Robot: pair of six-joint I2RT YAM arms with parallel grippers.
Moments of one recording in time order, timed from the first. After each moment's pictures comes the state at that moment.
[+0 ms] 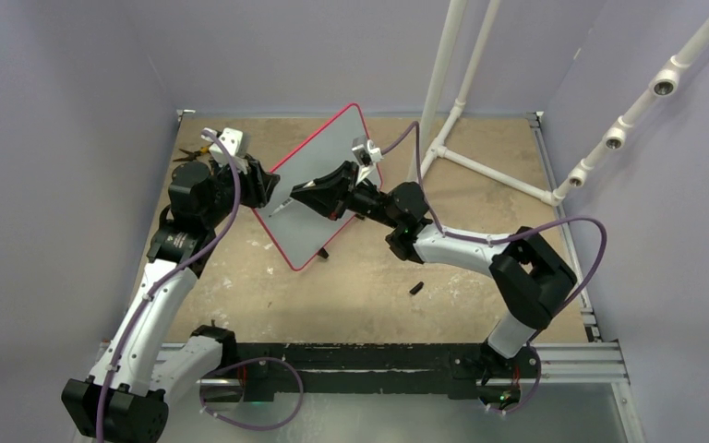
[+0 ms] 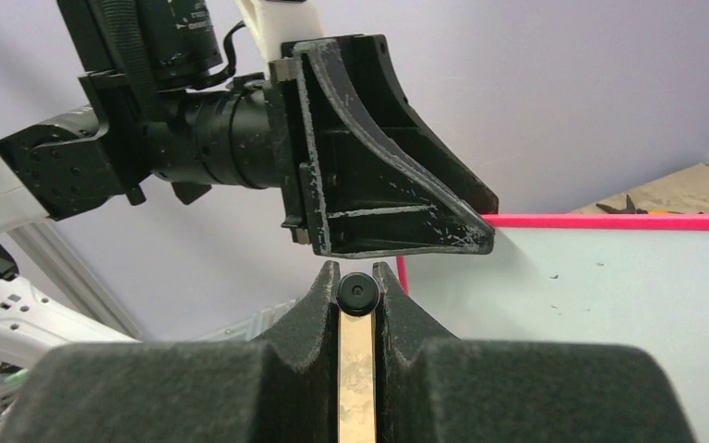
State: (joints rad) left arm -0.21 0.92 0.93 -0.22 0.24 -0.11; right arm 0.82 1.65 0.98 1.12 -0.45 0.60
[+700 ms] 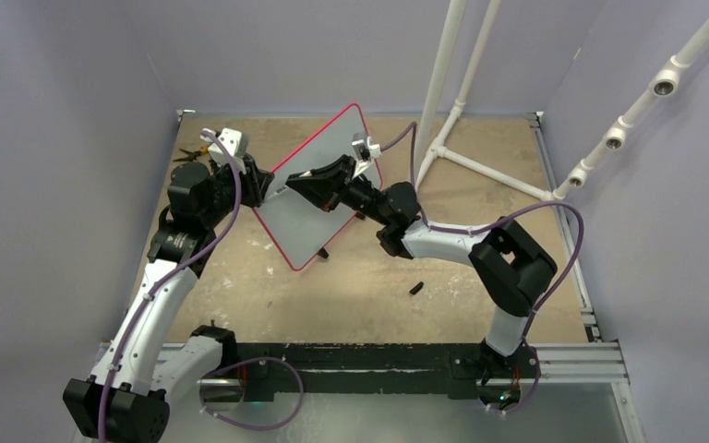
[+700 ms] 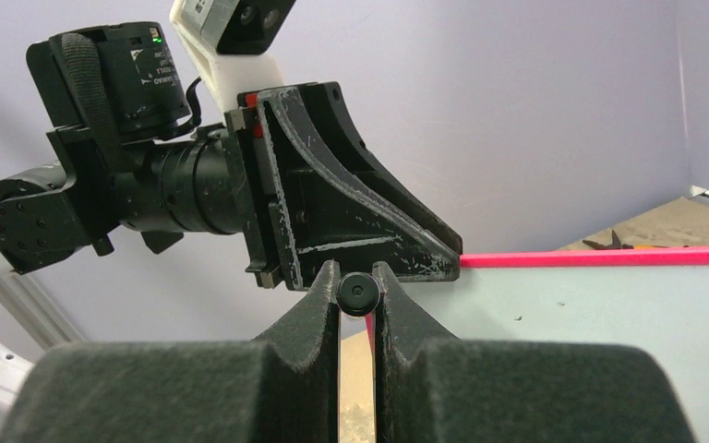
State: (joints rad) left arm -0.20 0.93 0.92 -0.20 0.23 -0.10; right arm 0.82 1.78 1.03 1.27 -0.38 0.66
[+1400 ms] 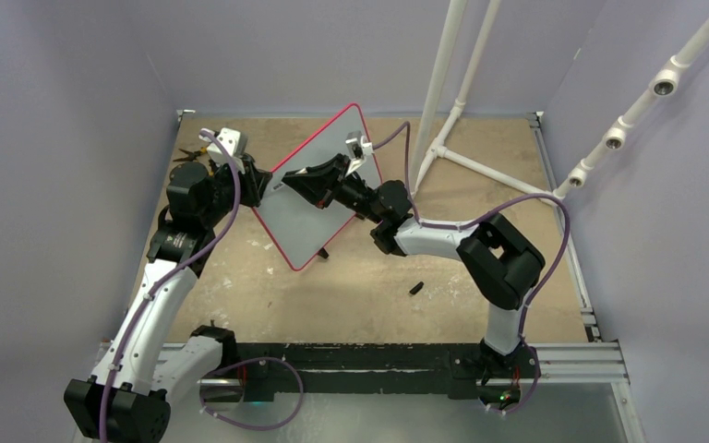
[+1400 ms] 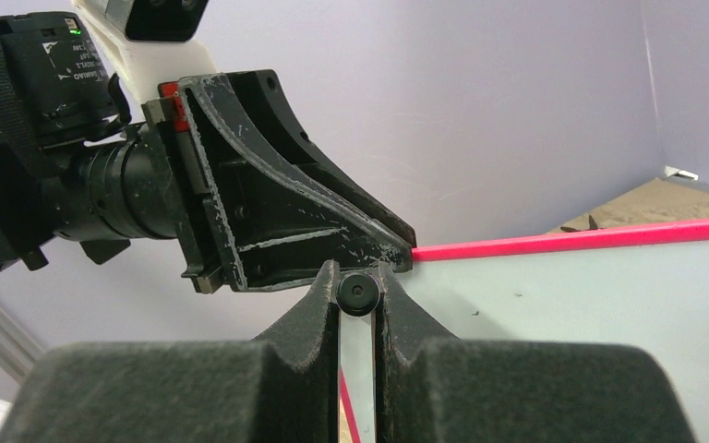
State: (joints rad) left arm -0.18 0.93 0.92 -0.19 0.24 -0.10; right arm 0.82 1.85 1.09 1.26 -0.33 0.65
